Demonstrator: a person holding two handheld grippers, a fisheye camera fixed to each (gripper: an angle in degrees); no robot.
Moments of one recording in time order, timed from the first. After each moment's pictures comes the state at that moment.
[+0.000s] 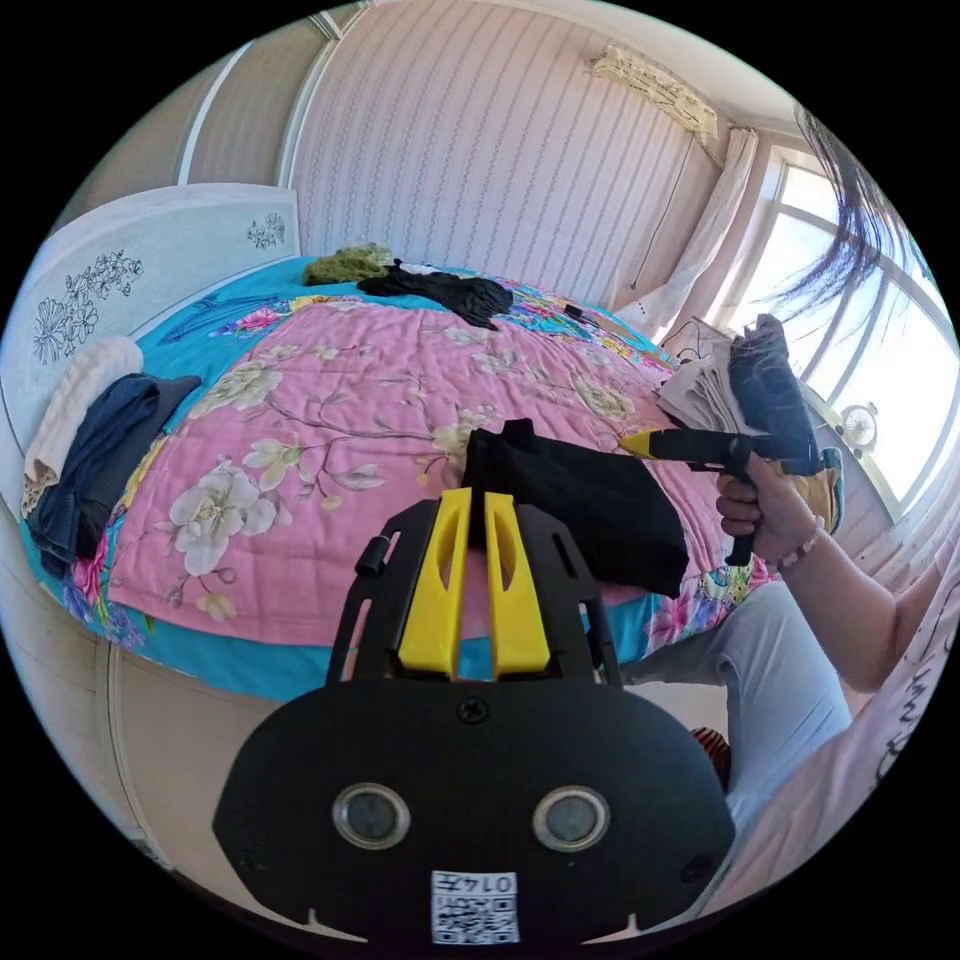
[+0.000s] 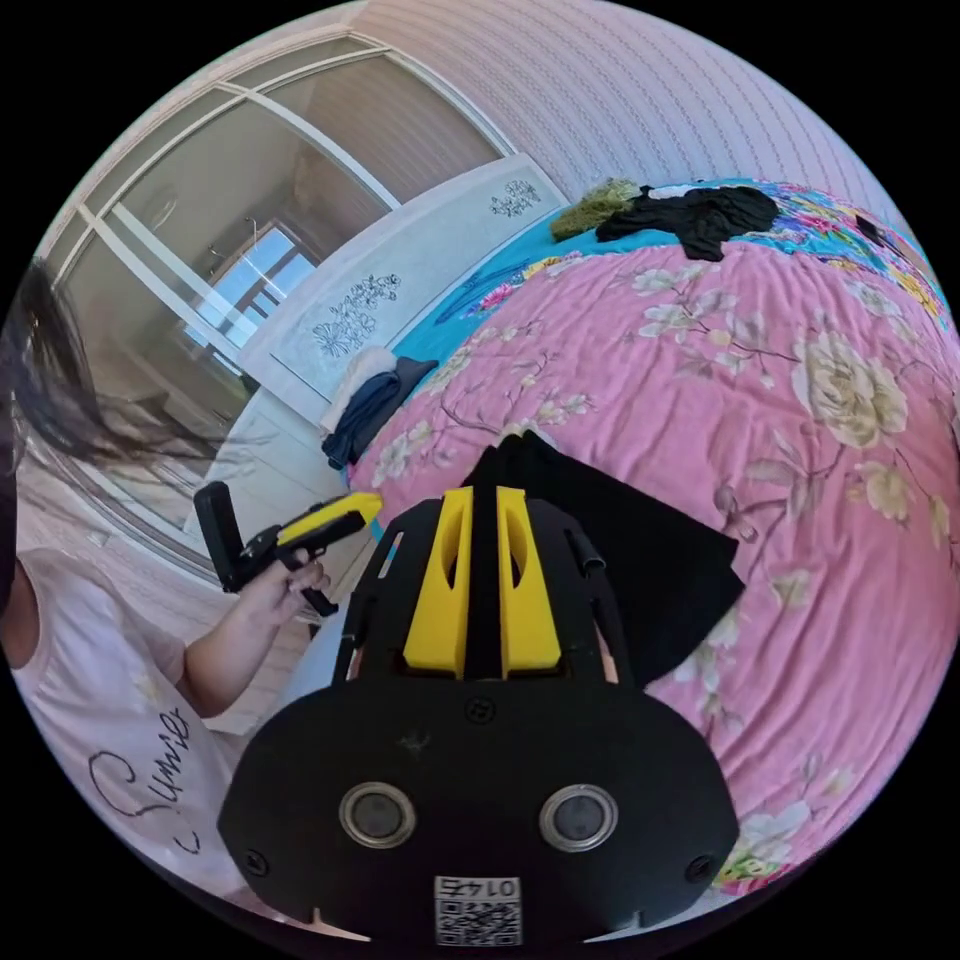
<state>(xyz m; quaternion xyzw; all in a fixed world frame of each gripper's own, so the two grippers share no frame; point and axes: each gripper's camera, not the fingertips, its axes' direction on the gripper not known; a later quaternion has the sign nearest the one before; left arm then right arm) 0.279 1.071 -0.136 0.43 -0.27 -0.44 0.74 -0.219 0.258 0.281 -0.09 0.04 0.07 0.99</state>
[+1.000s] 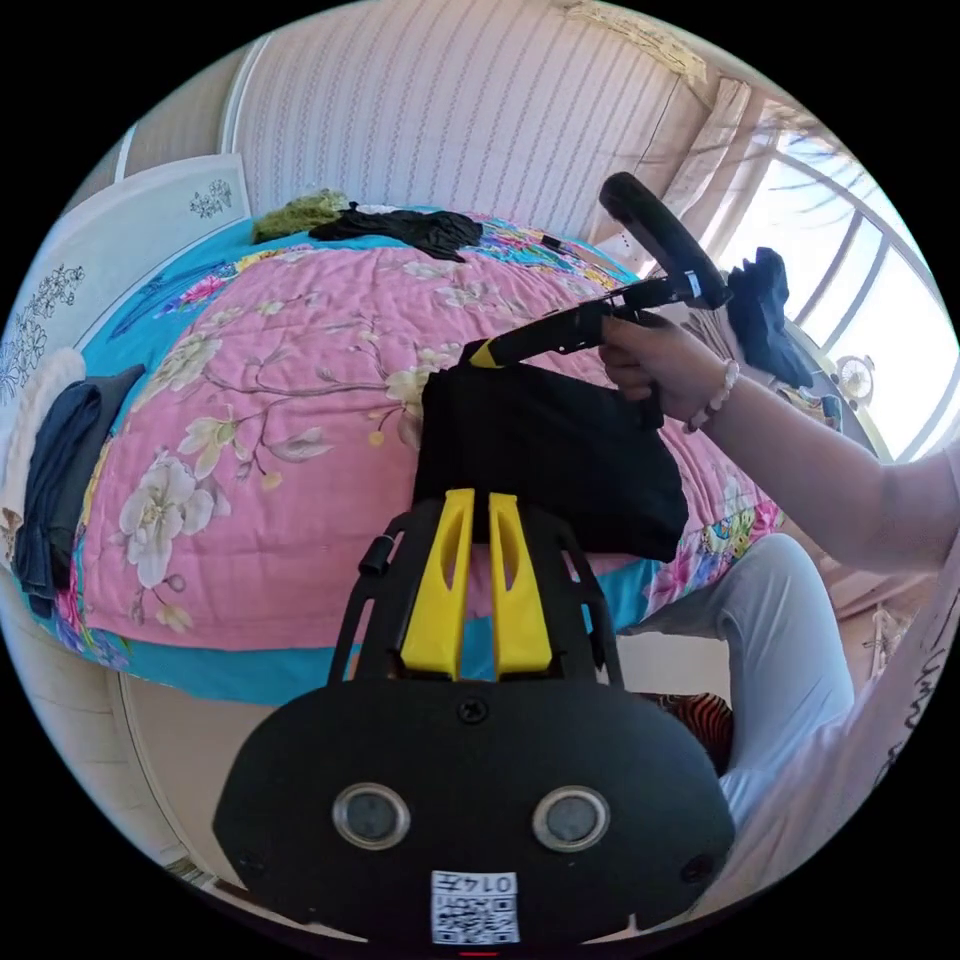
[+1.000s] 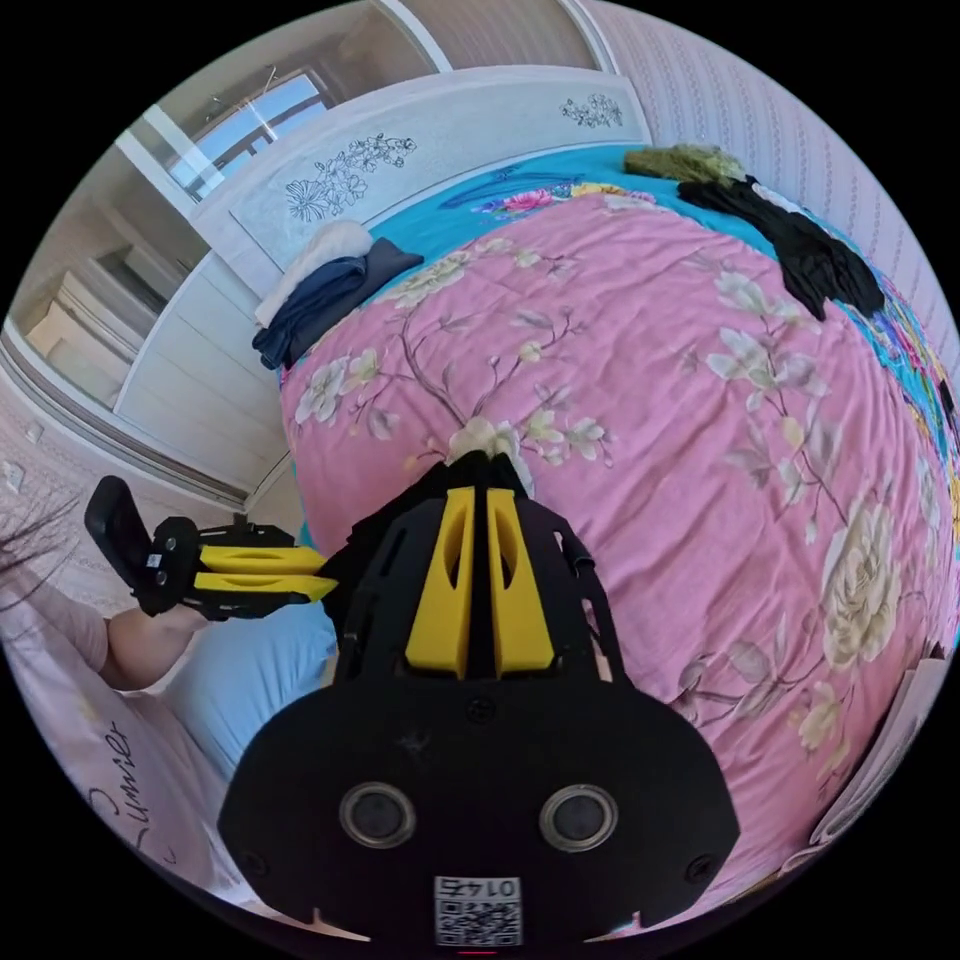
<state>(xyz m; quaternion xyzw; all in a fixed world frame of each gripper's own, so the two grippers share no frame) 0.226 1.103 -0.138 0.37 -0.24 -0.43 0.79 -0.224 0.151 0.463 -0.27 0.10 -0.06 0.96</state>
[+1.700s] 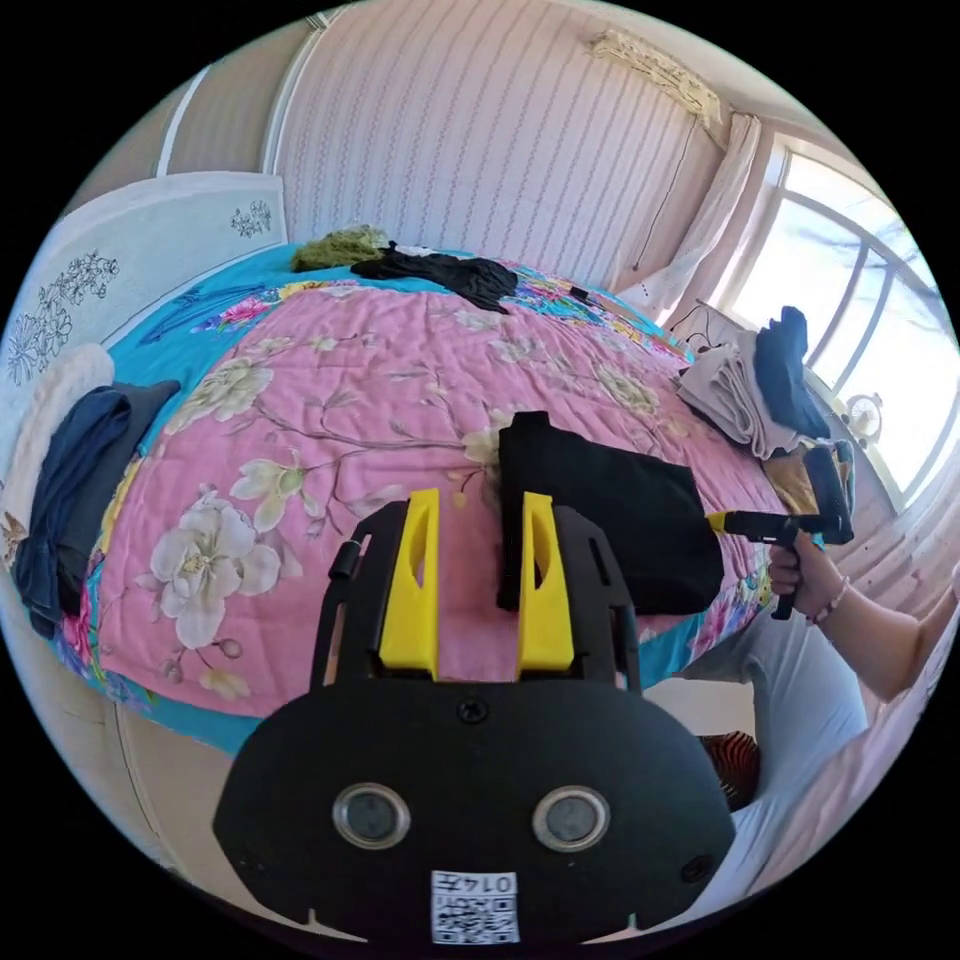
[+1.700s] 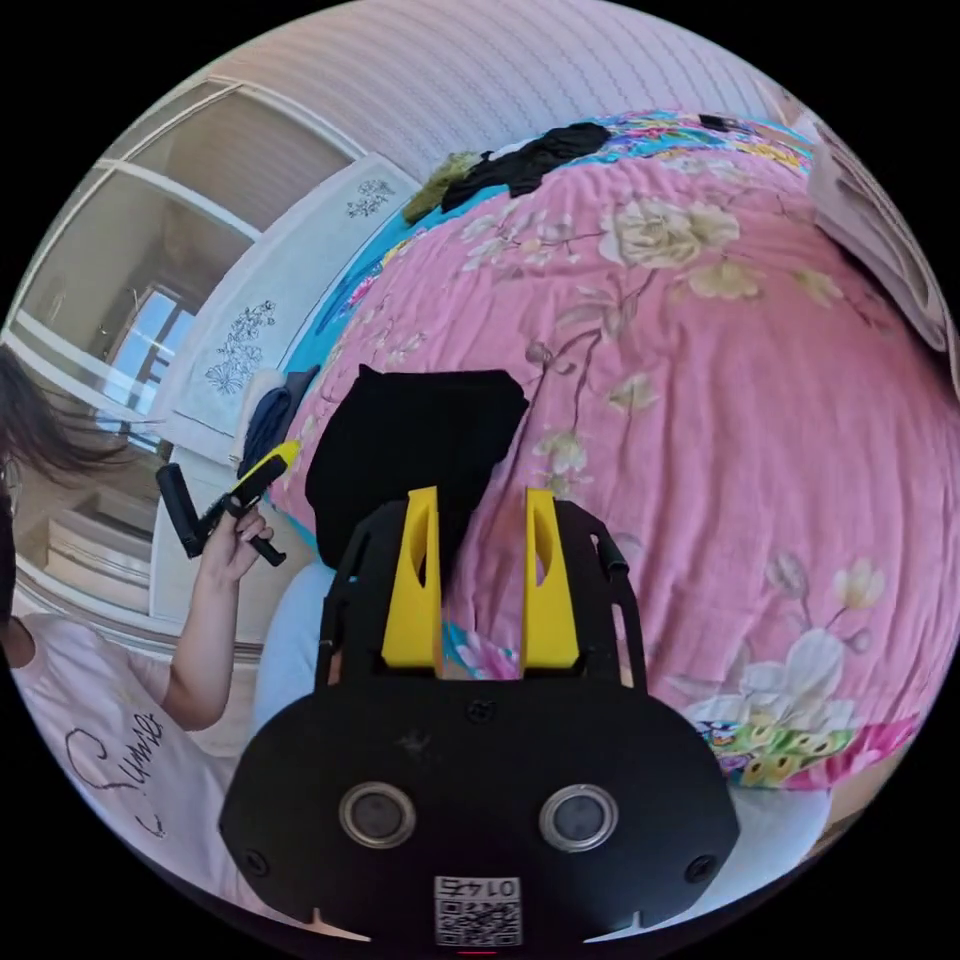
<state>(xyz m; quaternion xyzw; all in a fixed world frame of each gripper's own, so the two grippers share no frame) 0.194 1.197 -0.164 0.41 -0.24 -0.43 0.76 -0.168 0.265 0.306 -0.10 0.15 0.21 0.96</state>
